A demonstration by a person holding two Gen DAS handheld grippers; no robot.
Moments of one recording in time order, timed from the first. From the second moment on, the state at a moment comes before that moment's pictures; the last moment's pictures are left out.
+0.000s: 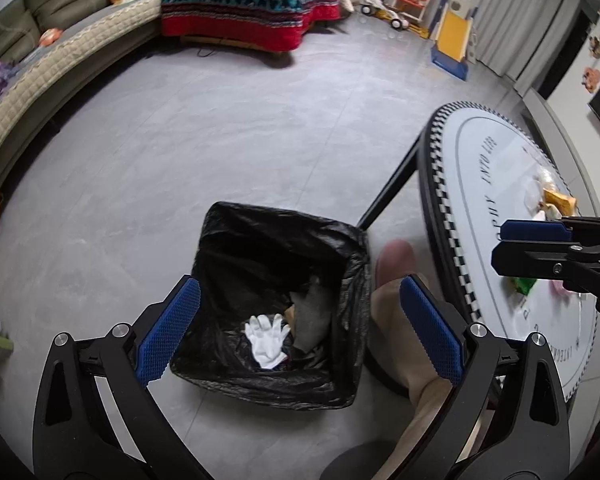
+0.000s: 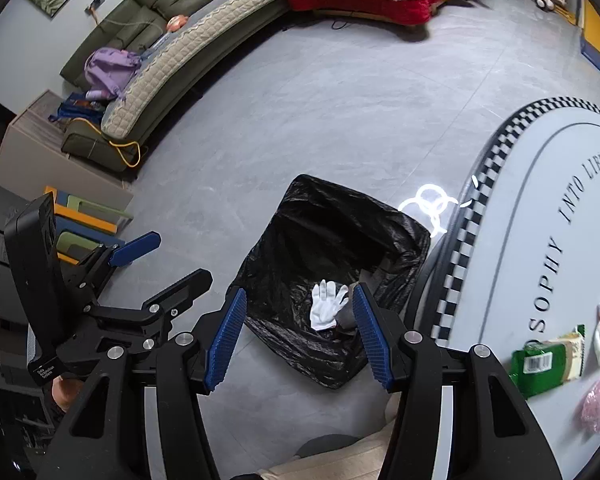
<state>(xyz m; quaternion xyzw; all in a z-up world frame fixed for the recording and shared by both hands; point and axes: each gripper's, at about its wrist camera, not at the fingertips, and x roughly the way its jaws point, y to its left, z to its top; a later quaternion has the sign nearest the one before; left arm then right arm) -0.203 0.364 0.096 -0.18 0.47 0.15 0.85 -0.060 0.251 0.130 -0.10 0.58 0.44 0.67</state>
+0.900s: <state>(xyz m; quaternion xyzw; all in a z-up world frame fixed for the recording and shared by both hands) -0.032 0.088 0.087 0.06 0.50 -0.08 0.86 0.031 -0.046 0.144 0.00 0.57 0.27 0.78</state>
